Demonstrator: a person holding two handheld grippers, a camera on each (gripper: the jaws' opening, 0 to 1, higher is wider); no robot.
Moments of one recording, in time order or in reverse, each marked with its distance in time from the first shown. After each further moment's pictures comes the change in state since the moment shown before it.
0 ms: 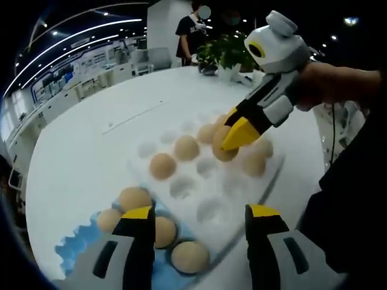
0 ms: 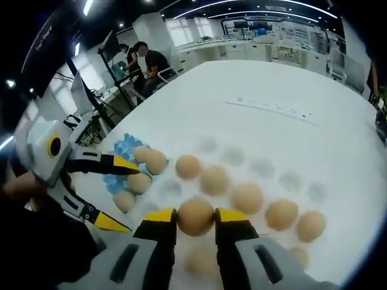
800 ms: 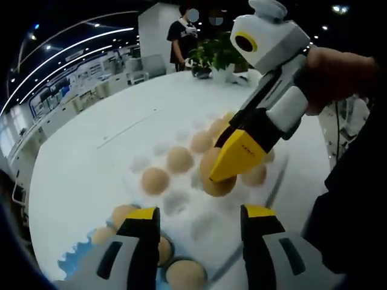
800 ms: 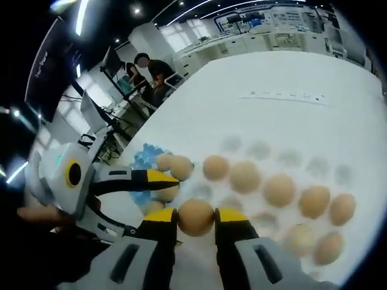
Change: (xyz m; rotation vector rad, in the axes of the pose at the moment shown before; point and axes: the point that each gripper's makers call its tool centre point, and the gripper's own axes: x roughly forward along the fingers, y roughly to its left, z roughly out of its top) left arm 0.015 -0.010 0.010 0.069 -0.030 0.018; right arm 0.004 0.033 0.002 0.162 -0.030 0.139
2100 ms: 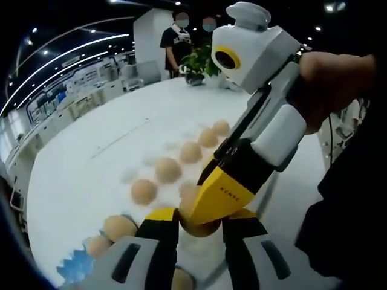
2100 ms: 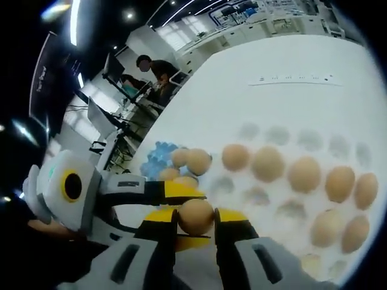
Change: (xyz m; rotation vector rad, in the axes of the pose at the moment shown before) left arm 0.003 -0.013 0.011 0.033 -0.038 -0.028; right arm 0.014 0.021 -0.010 0.082 0.037 0.092
